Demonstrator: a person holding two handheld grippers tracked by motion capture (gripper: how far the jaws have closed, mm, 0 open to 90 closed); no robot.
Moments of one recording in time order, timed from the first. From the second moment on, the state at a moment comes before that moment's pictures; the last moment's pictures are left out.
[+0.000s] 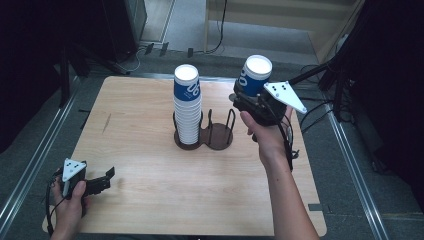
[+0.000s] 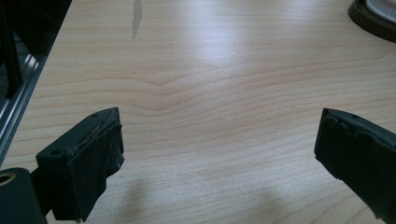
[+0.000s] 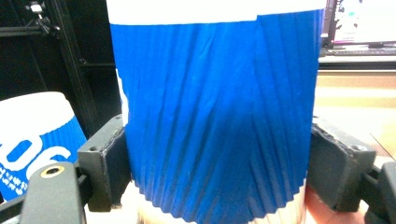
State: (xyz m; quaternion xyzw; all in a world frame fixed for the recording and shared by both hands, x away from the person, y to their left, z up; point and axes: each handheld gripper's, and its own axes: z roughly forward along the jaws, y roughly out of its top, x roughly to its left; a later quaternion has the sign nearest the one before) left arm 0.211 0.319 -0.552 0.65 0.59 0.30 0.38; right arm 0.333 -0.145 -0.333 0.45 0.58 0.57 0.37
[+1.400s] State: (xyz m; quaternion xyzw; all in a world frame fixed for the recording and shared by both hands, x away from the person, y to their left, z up) left arm 0.211 0.319 -0.552 0.65 0.59 0.30 0.38; right arm 0.303 -0.181 -0.391 0.48 0.57 0.55 0.37
